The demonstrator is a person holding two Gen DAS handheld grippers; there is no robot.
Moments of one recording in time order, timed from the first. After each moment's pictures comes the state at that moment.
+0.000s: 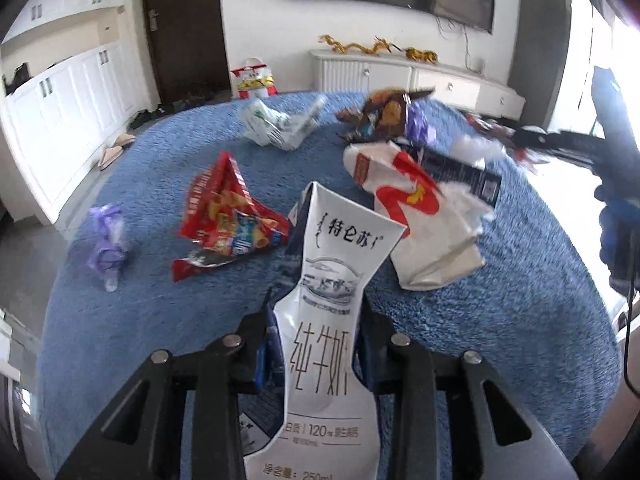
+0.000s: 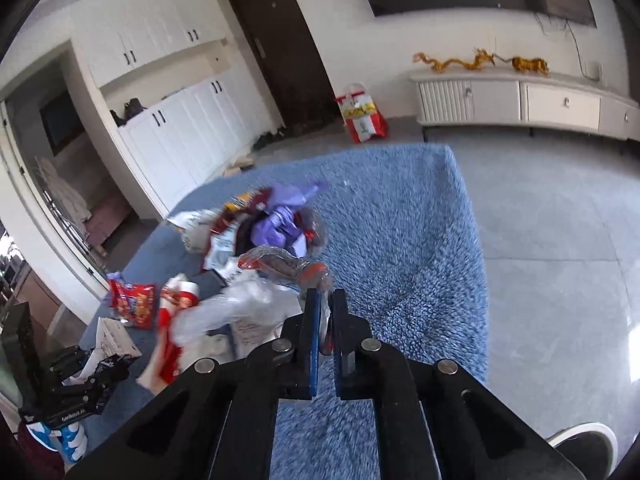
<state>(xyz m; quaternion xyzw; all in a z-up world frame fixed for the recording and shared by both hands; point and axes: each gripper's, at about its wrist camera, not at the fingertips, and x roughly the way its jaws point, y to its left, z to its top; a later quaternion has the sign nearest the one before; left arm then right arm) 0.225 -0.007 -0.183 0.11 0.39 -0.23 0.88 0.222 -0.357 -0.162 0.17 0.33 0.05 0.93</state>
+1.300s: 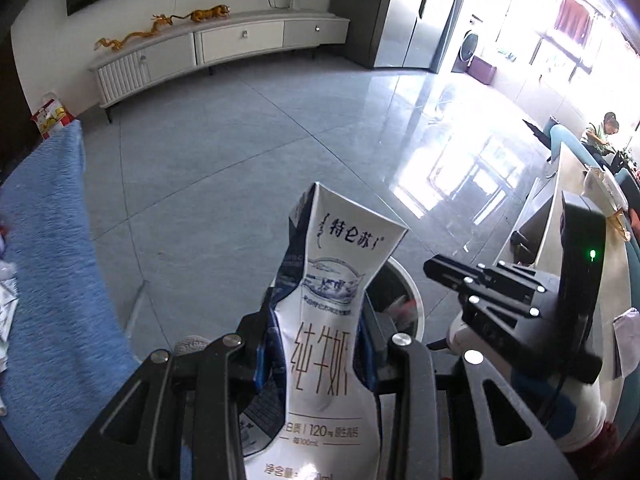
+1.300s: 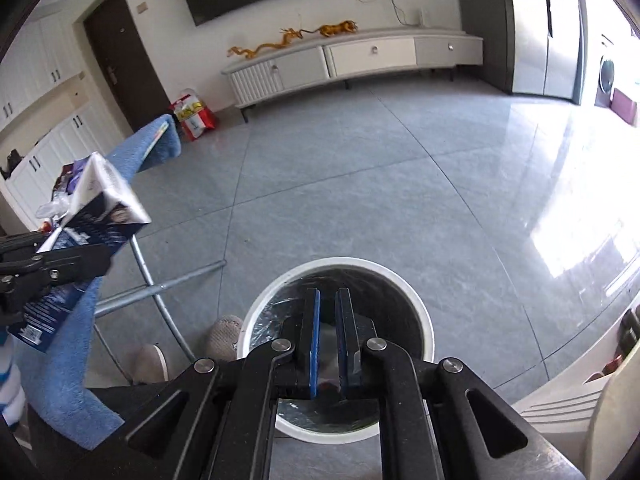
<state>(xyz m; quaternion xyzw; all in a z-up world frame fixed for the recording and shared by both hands) 0.067 -0.419 -0.189 0.20 0.44 -0.47 0.73 -0.049 -0.561 -0.258 0.23 0.39 -0.21 0.87</state>
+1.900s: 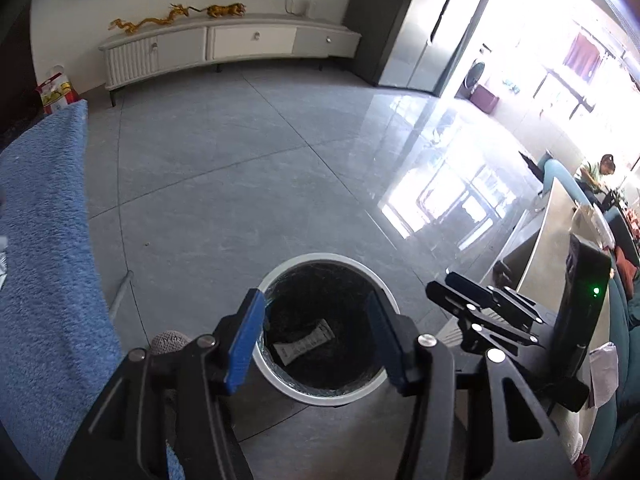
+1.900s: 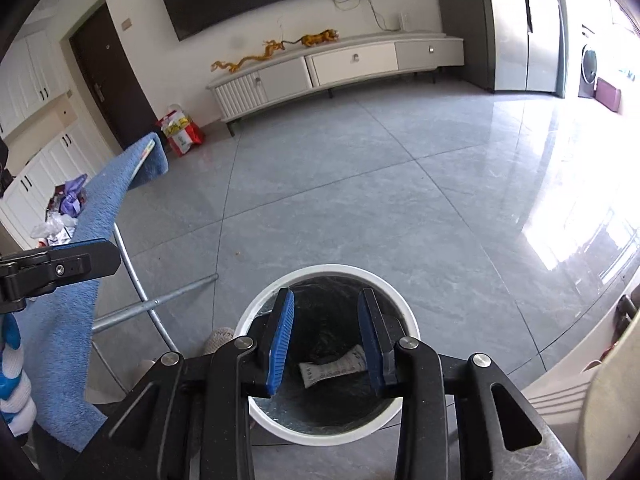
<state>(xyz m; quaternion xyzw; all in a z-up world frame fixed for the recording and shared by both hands) 0.077 -0.397 -0.179 0.13 0.45 -0.47 0.75 -0.075 -0.556 -0.237 0.23 0.36 -0.23 0.87</state>
